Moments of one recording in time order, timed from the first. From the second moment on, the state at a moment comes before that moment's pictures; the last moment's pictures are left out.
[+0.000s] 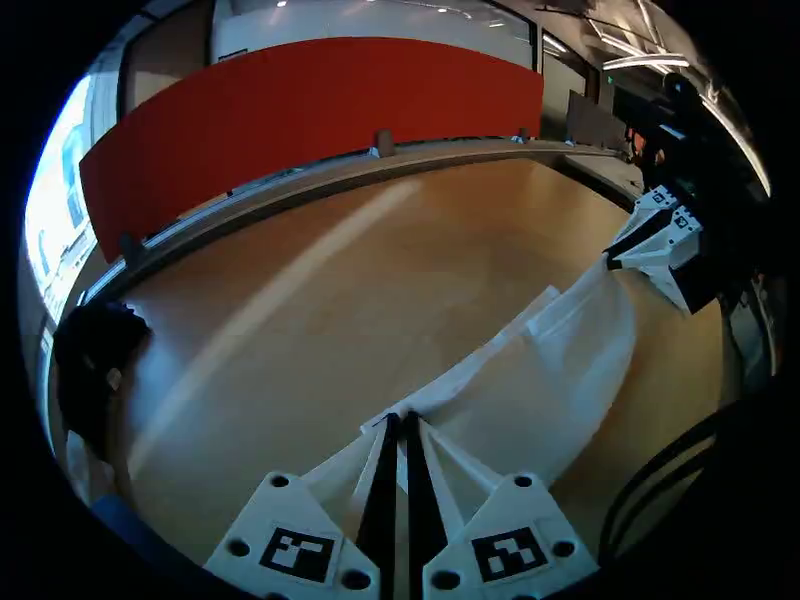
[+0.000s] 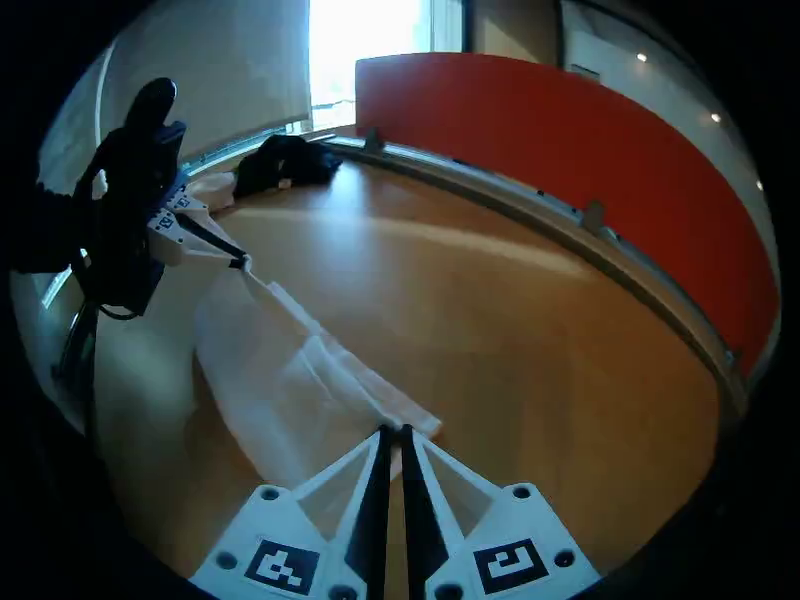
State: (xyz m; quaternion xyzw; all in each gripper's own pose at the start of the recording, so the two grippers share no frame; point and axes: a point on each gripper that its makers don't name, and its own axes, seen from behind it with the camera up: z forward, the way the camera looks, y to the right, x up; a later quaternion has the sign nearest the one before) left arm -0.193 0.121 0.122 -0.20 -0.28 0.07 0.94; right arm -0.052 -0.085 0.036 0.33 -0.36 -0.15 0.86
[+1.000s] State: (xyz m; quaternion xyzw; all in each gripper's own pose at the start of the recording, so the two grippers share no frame) left arm -0.207 0.107 0.130 -0.17 -0.30 0.04 0.94; right arm -0.072 -0.081 0.054 0.31 -0.37 -0.16 0.86
